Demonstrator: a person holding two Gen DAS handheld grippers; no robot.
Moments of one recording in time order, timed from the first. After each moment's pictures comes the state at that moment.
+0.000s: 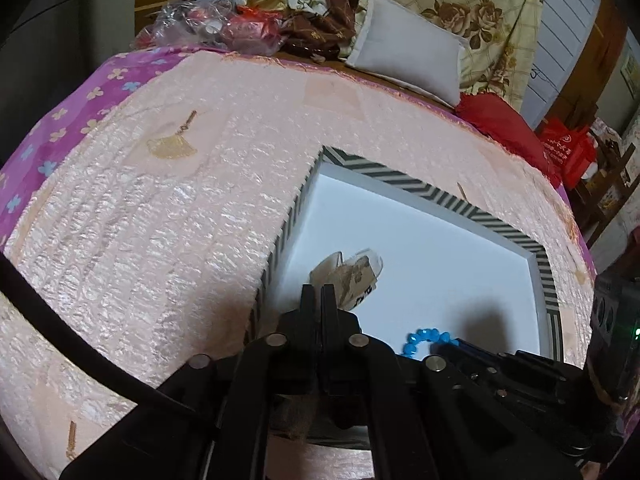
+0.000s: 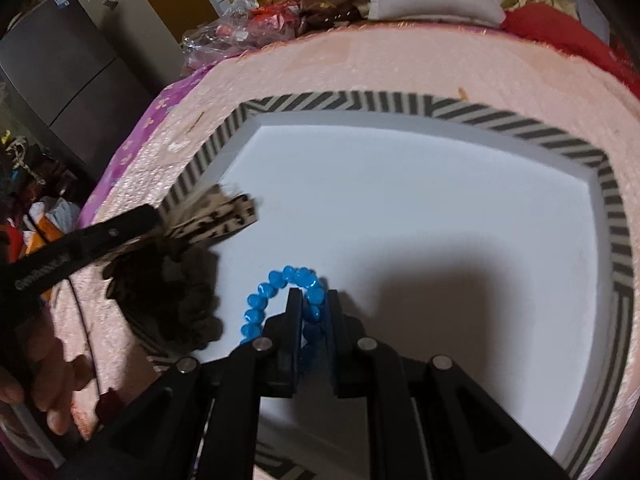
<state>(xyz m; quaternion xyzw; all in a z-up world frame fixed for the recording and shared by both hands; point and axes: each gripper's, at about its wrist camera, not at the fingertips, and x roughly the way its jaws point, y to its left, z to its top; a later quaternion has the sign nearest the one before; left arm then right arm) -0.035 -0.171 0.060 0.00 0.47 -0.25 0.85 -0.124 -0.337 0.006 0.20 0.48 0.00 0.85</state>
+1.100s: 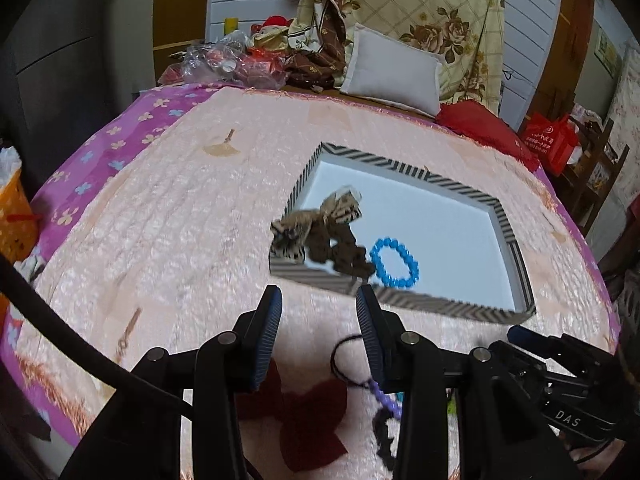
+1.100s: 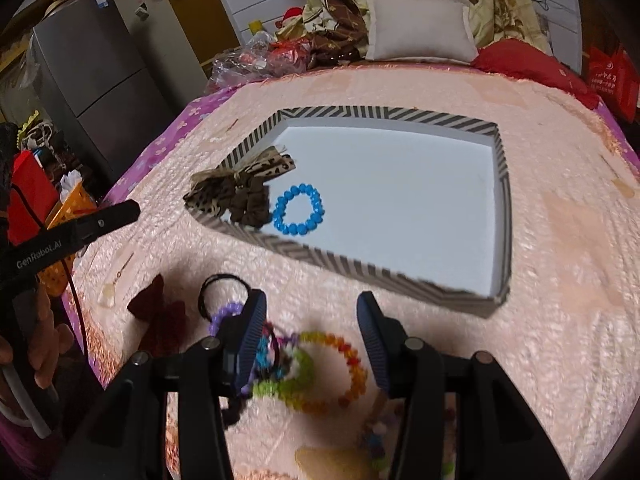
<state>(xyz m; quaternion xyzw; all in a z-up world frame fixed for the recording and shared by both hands) -0.175 -0.104 0.109 0.02 0.41 -0.23 0.88 -0.283 -0.298 0.058 0.15 0.42 -0.02 0.89</state>
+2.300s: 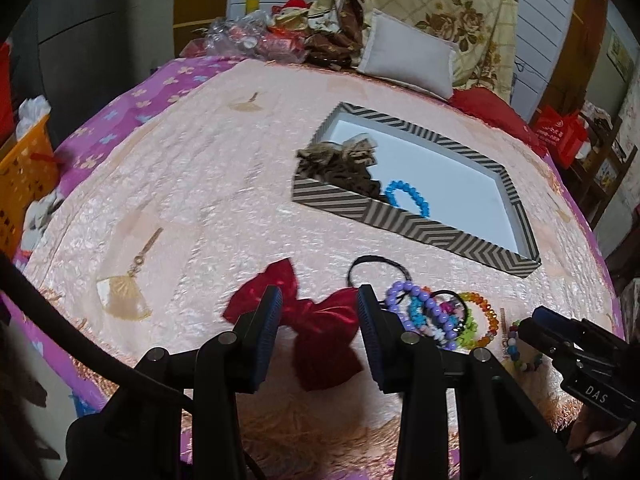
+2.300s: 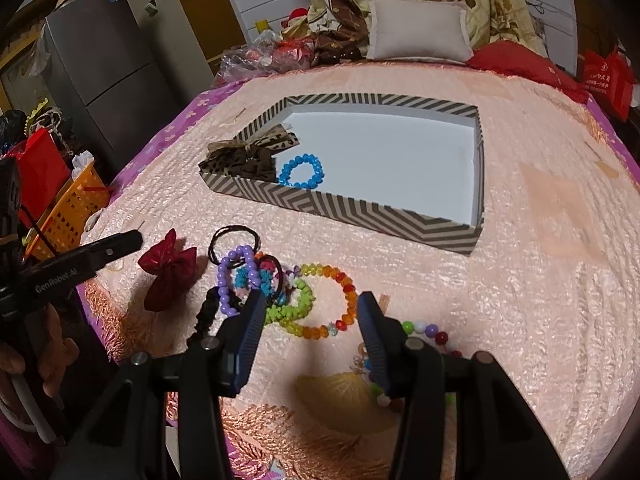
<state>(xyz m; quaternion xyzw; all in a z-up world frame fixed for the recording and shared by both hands) -0.225 -0.067 0.083 0.01 0.44 -0.21 0.87 -0.334 -0.289 0.051 0.14 0.42 -0.02 0.89</state>
